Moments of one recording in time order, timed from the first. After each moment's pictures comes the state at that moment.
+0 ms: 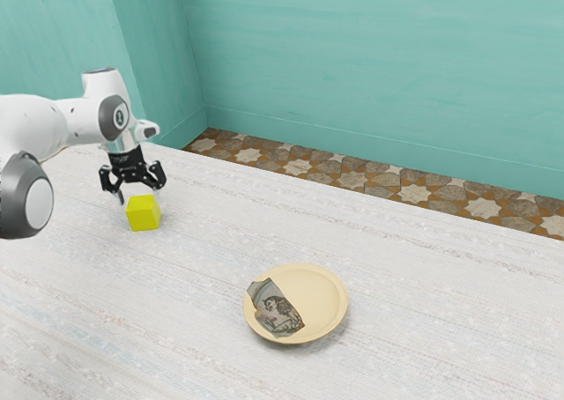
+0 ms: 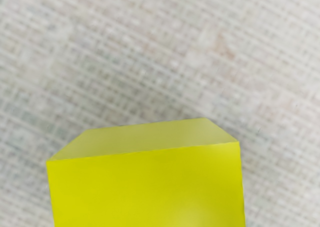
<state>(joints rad) 0.27 0.78 0.17 -1.26 -0.16 1.93 -0.01</state>
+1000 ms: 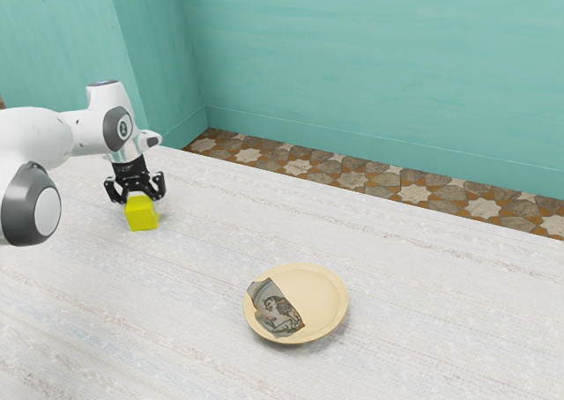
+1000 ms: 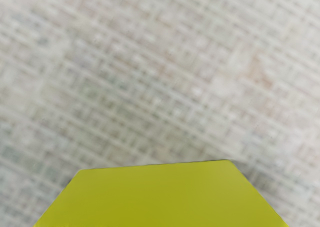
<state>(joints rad) 0.31 0.87 0.14 -1.18 -0.16 1.94 -0.03</state>
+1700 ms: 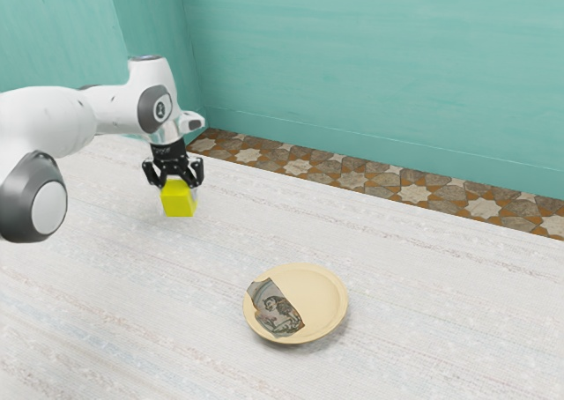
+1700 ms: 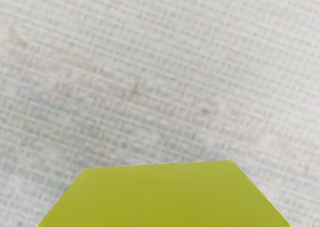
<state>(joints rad) 0.10 0.70 0.14 -1.31 -0.12 1.92 -0.05</state>
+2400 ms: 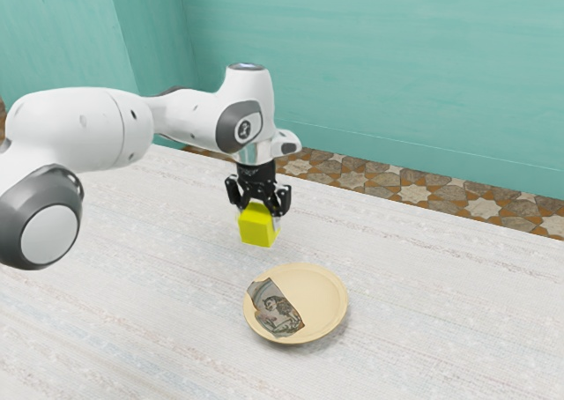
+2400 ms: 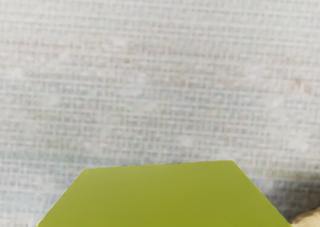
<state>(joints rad) -0.24 0.57 0.15 -1.46 -0.10 1.93 -0.13</state>
